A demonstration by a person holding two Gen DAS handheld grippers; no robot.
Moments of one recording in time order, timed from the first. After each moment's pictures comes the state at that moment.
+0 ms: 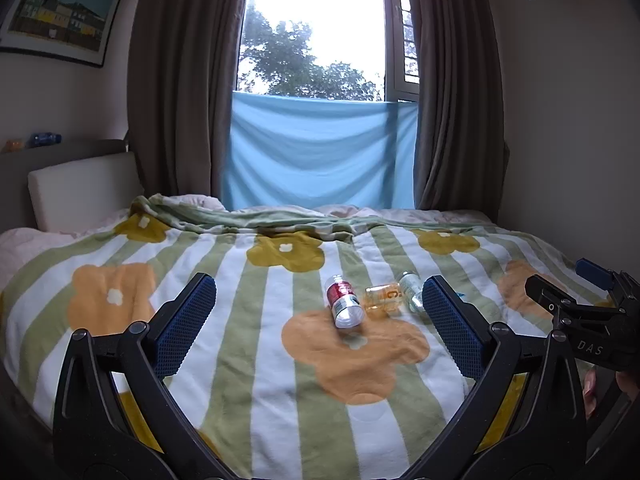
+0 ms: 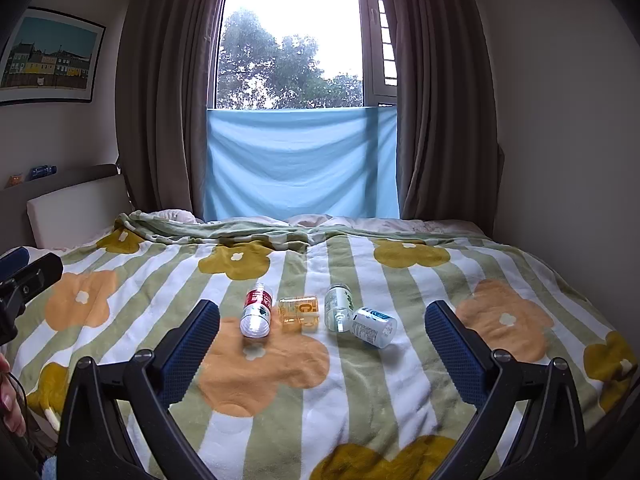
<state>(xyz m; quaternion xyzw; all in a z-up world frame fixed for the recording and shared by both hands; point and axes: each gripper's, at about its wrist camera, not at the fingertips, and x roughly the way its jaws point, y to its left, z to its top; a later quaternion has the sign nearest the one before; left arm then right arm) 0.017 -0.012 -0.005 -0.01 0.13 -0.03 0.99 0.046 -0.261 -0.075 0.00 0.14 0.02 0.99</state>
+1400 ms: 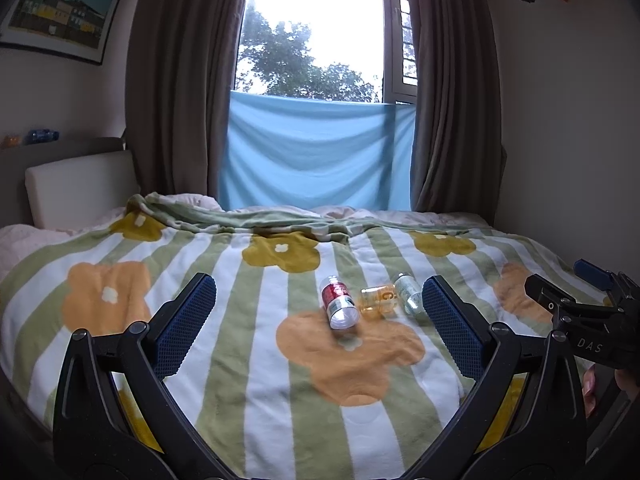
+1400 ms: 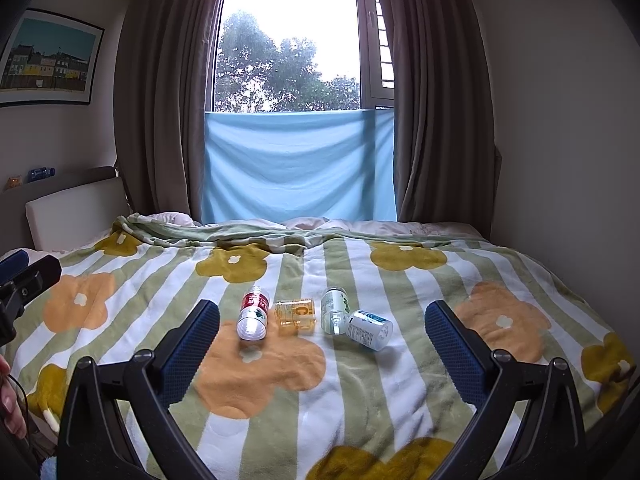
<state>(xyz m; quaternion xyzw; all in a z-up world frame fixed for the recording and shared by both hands) 0.016 -0.014 -0.006 -0.02 0.13 -0.04 0.99 0.041 -0.264 -0.064 0.00 0.14 0.01 0.99</state>
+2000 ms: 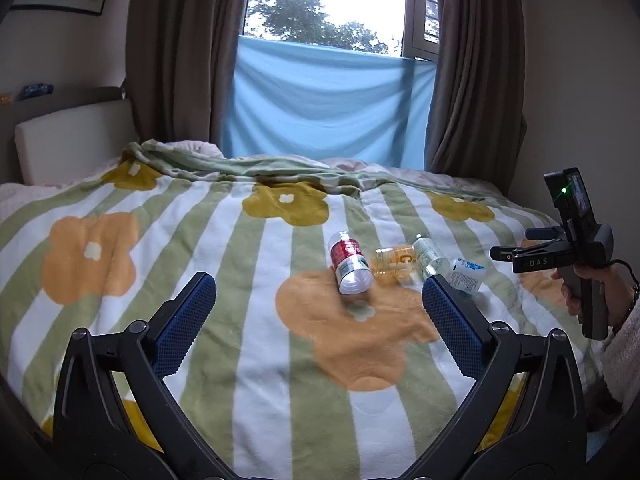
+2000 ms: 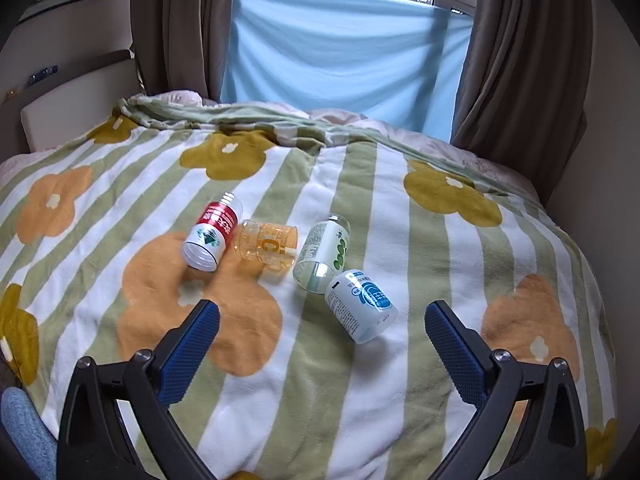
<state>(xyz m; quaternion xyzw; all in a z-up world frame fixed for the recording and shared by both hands) 0.085 0.001 -0.060 -0.04 0.22 -0.03 0.97 0.257 -0.312 -0.127 -0.11 0.35 0.11 0.92</state>
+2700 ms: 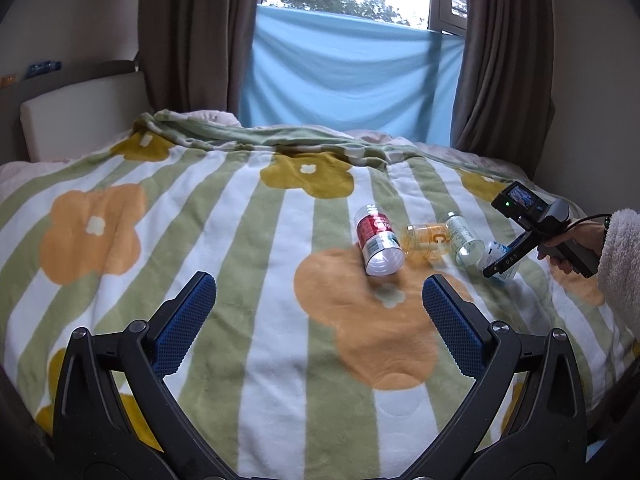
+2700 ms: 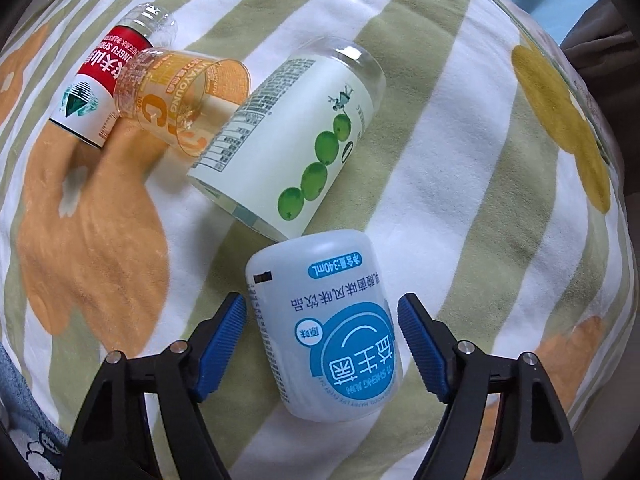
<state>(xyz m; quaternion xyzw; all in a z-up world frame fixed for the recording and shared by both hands) 0.124 0.010 -0.091 -0.05 0.26 0.01 0.96 0.414 -0.316 -0.249 -0.24 0.61 0.16 0.74</state>
